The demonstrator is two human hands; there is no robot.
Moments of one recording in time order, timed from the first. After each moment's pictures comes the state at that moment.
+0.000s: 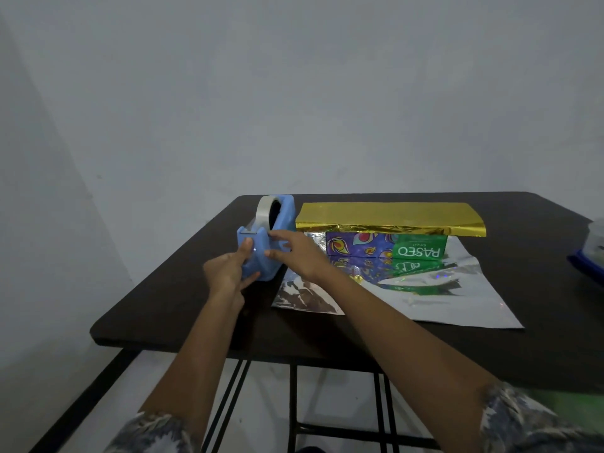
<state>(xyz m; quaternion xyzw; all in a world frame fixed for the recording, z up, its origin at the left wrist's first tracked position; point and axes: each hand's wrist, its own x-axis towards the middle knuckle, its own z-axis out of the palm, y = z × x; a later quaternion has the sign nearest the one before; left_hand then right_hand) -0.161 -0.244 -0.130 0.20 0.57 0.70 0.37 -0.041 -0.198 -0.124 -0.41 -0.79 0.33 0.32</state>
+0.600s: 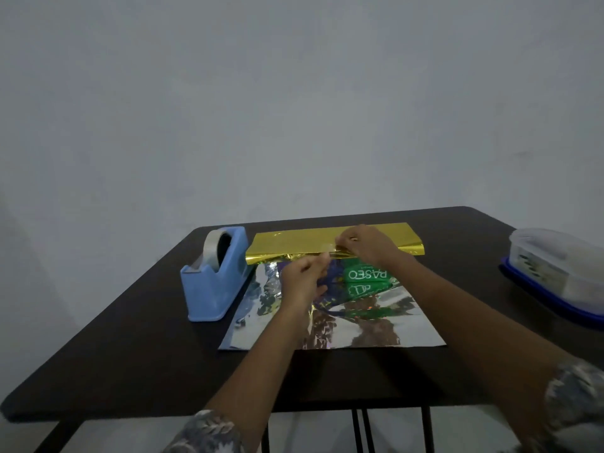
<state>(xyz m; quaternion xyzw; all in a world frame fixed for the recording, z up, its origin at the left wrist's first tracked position) 0.002 -0.219 -0.118 0.46 0.49 0.57 0.46 0.144 -0.147 -0.087 -0.57 -0.77 0.13 0.27</state>
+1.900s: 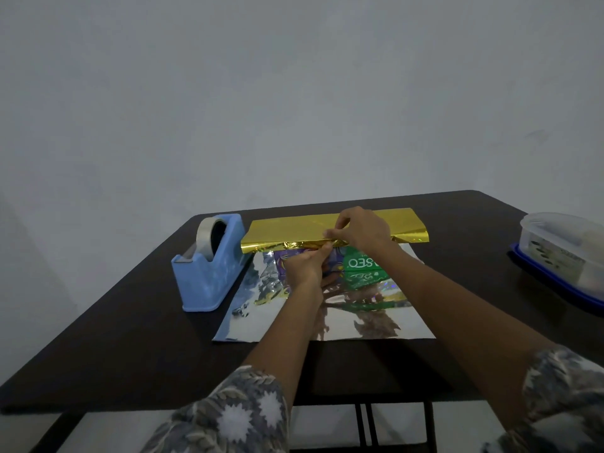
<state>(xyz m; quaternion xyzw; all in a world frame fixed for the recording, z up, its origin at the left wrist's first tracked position) 0.024 -0.173 -0.136 0.30 0.55 0.58 0.51 0.130 -0.133 -0.091 -0.62 -0.72 0.07 0.30</state>
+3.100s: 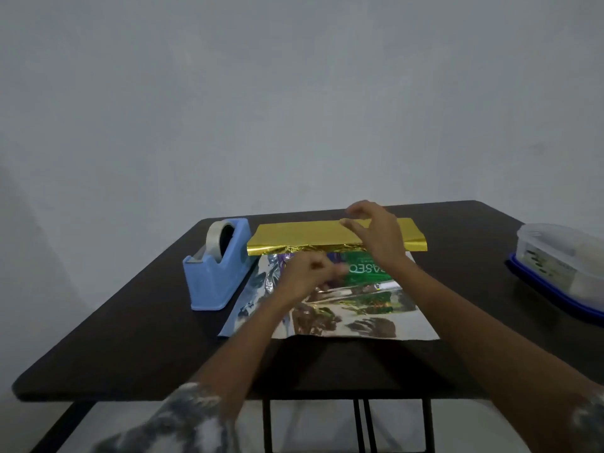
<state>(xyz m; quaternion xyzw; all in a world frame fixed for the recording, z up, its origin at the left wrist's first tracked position) -0.017 -0.201 -0.121 0.68 0.51 0.39 0.36 0.142 -0.163 -0.094 -0.48 -0.68 0.10 0.55</state>
